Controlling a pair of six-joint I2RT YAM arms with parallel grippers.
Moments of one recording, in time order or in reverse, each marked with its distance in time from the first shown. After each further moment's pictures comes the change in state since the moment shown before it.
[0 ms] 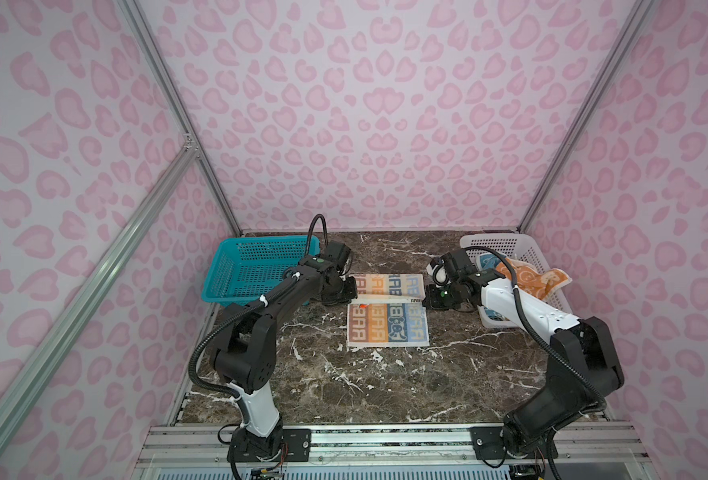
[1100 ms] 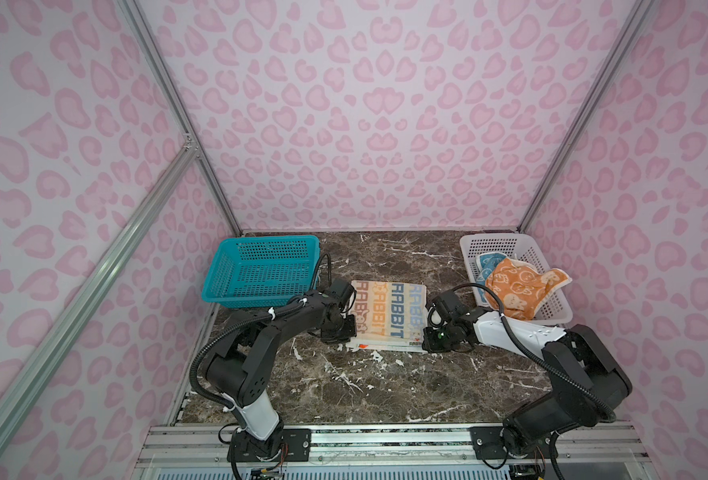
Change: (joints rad) left arm -0.082 -0.060 -0.362 0.153 0.000 -0.052; right arm 0.130 -0.053 -0.366 0.155 0.062 0.072
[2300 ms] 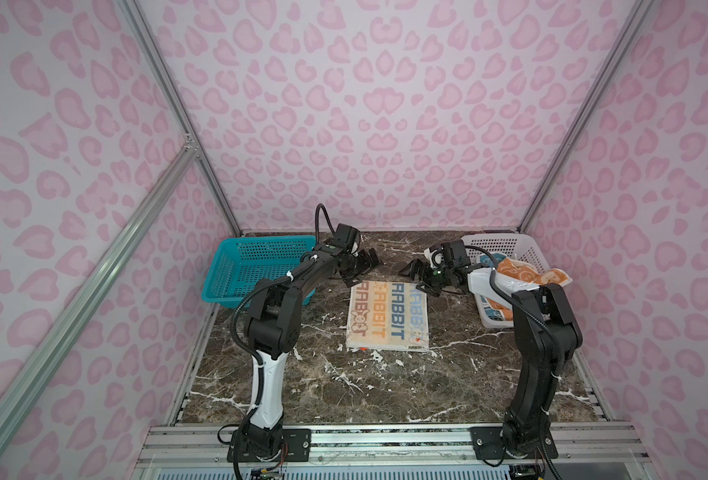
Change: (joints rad) left arm 0.119 0.454 0.701 0.140 0.241 -0.241; right arm -0.245 0.427 0.497 0.330 -0.396 0.307
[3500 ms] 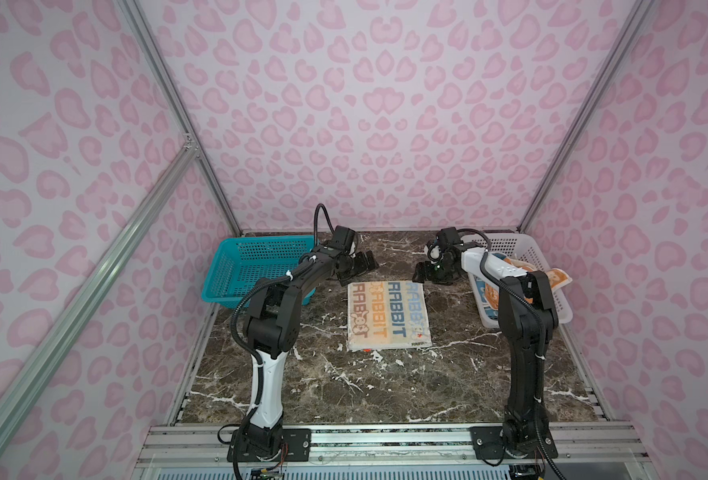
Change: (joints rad) left arm 0.009 -0.037 -0.049 0.023 -0.080 0.145; right arm -0.027 0.206 0.402 -0.542 0.338 -0.529
